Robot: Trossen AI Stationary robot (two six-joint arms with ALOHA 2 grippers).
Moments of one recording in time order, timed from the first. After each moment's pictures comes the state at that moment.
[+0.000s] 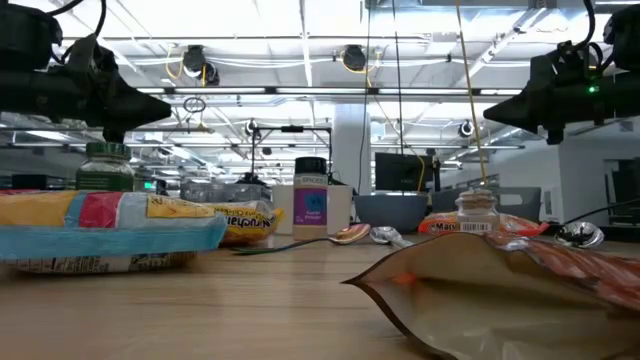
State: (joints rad) left arm 0.52 0.07 0.02 0.06 0.24 -0.27; right arm -0.46 0.02 0.01 0.10 0.23 0.20
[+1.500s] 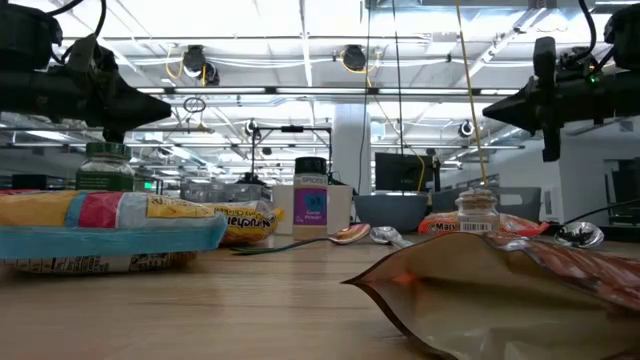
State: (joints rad) left arm 0.52 0.07 0.02 0.06 0.24 -0.27; right arm -0.46 0.02 0.01 0.11 0.20 0.73
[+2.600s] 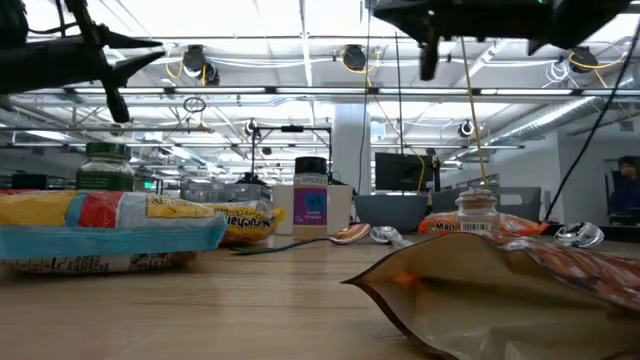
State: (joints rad) left arm 0.52 0.07 0.02 0.46 0.14 -1.01; right arm -0.11 1.14 0.59 0.72 -0.01 0.55
